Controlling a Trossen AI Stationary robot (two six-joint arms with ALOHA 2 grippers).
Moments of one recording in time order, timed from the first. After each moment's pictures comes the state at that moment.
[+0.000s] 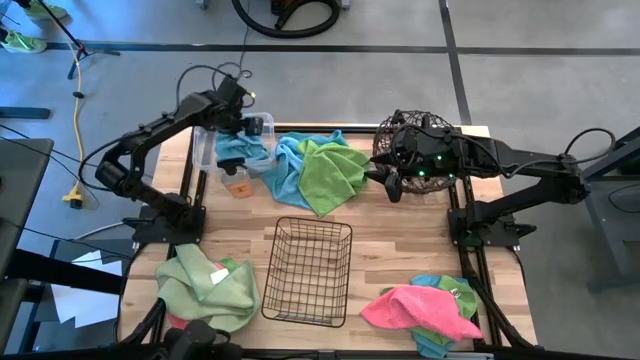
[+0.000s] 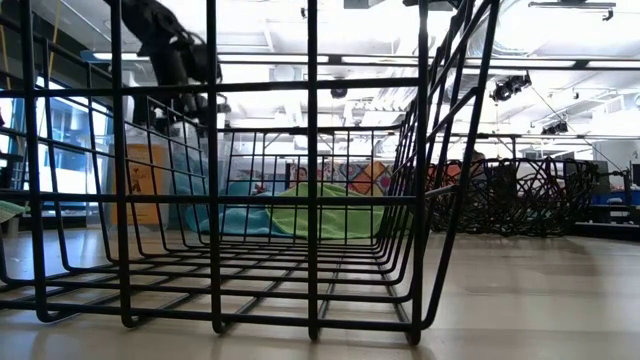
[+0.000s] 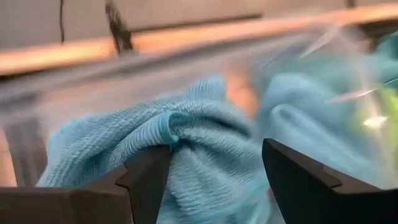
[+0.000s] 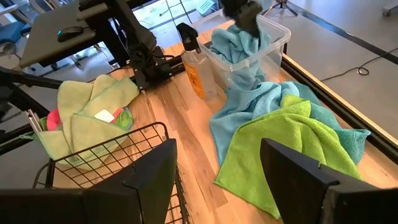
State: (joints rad) left arm 0.96 1.44 1.15 -0.81 -0.03 -0.41; right arm -0.06 1.15 1.33 -0.67 0.15 0.36
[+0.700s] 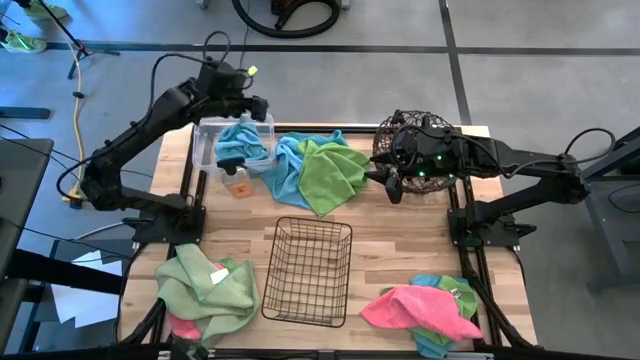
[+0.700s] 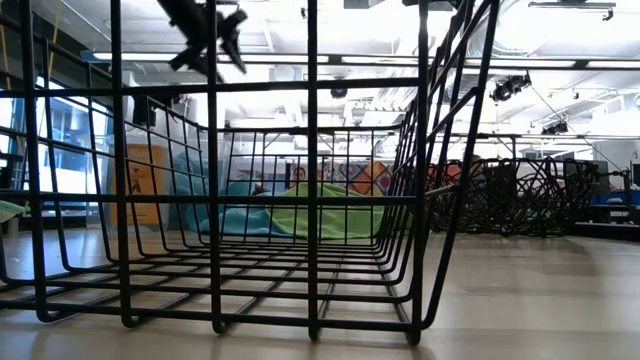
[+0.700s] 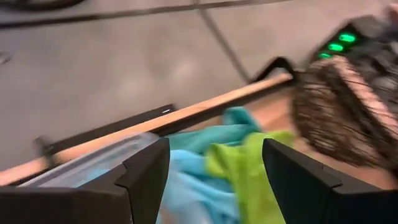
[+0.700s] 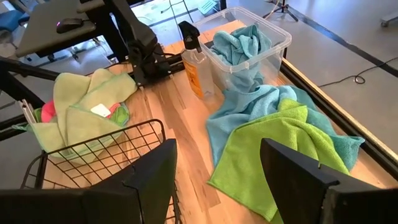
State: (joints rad) left arm 0.75 1.28 1.38 -0.75 -0.03 -0.39; right arm -0.06 1.15 1.33 -0.67 0.15 0.30
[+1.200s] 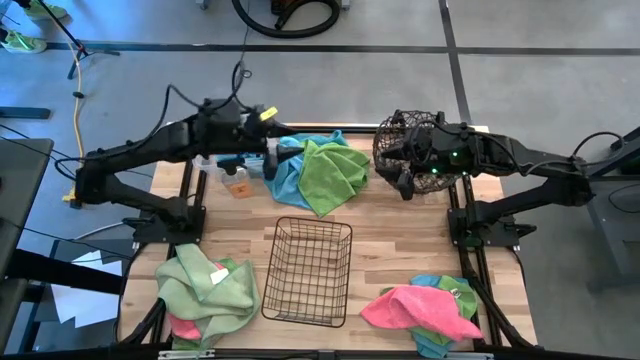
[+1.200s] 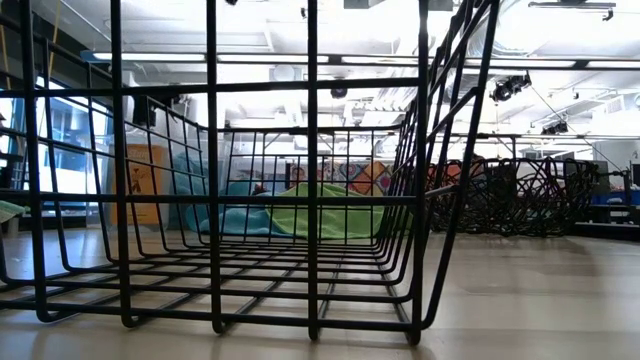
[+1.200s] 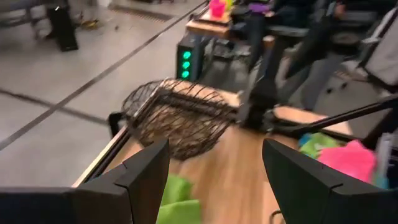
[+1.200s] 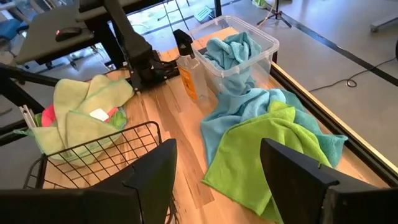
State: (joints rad) left arm 0.22 1.21 1.37 -0.45 -0.02 -0.10; right arm -0.07 1.08 1.33 -0.72 0.16 0.30
